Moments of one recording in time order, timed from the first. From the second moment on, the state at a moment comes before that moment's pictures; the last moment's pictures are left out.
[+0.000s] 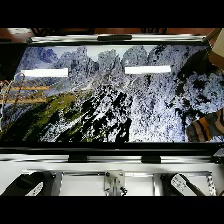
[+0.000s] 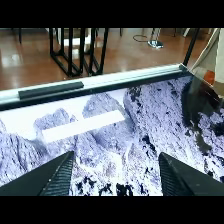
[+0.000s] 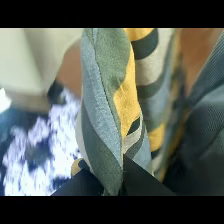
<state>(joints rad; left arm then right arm) -0.32 -0.73 1.44 1.27 -0.89 -1.48 -0.68 -1.13 1.79 -1.74 1.05 1.65</state>
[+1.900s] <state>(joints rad) -0.32 -0.73 1.44 1.26 -0.97 -1.70 -1.21 -1.43 1.99 -1.58 0.74 1.71</state>
